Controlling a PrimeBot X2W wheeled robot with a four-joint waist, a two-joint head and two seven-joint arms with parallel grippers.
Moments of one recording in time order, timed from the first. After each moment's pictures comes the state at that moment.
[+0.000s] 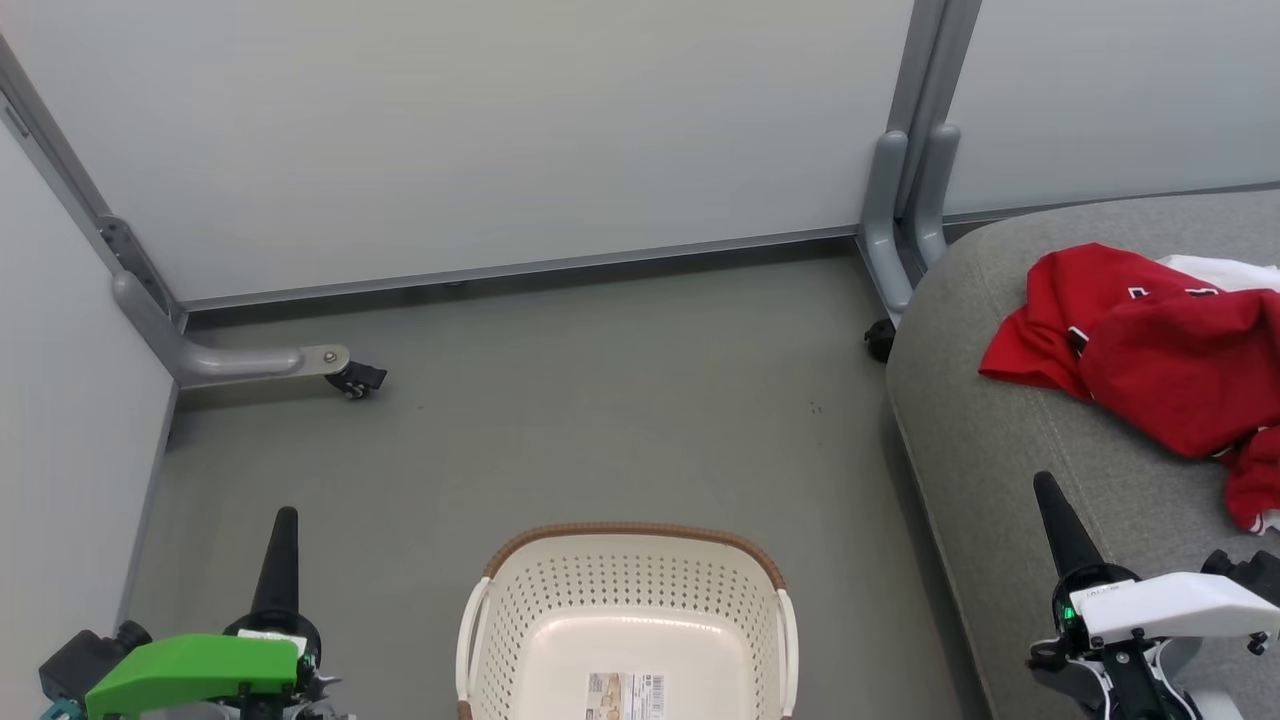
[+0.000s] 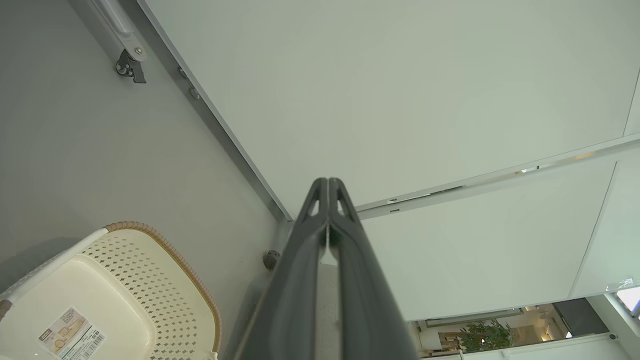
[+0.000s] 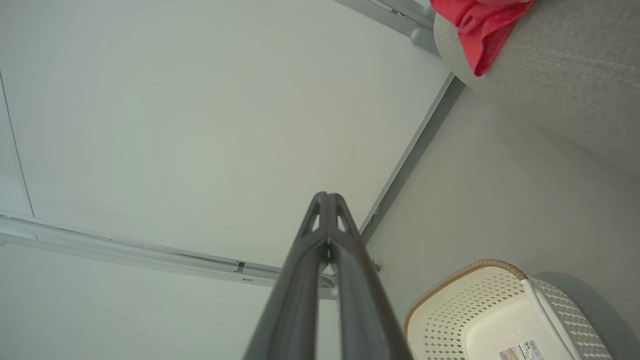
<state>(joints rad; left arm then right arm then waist) 0.00 0.08 0.02 0.18 -1.34 -0.10 -0.01 -0.04 -0.08 -0.03 0.20 1.32 0.13 0.00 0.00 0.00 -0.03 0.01</state>
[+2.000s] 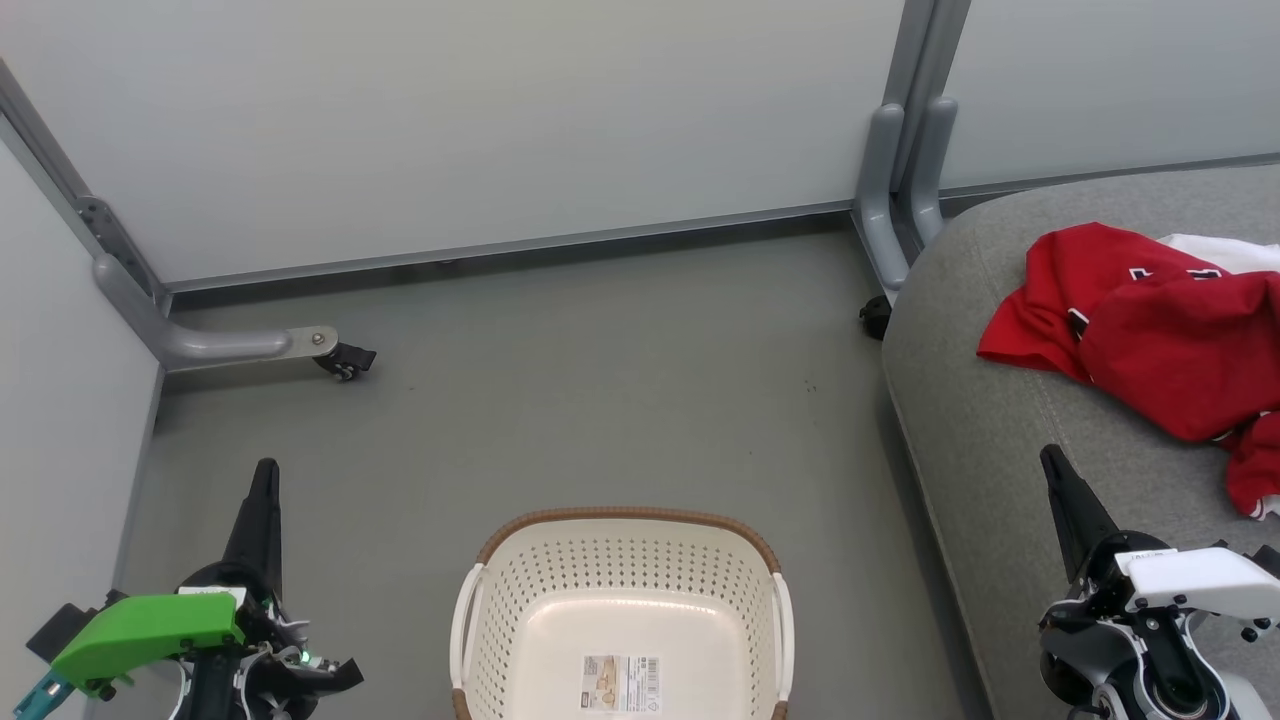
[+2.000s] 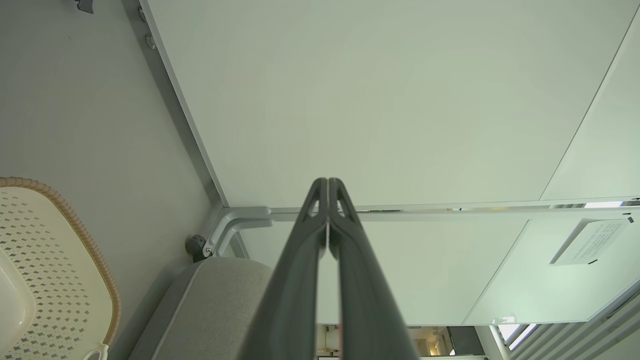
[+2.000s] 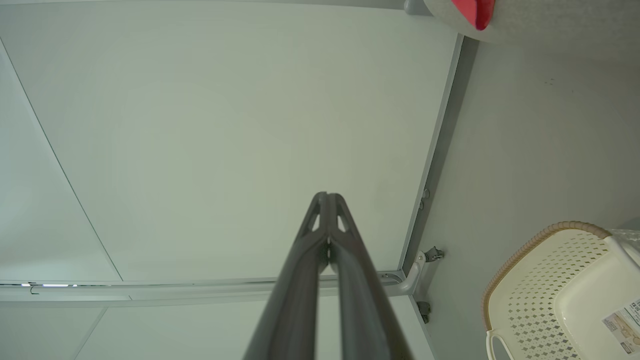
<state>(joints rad) -0.10 0.07 0.08 0.24 -1.64 -0.13 0.09 -0.10 -0.07 -0.09 0.24 1.64 0.13 0.09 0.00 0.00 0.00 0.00</state>
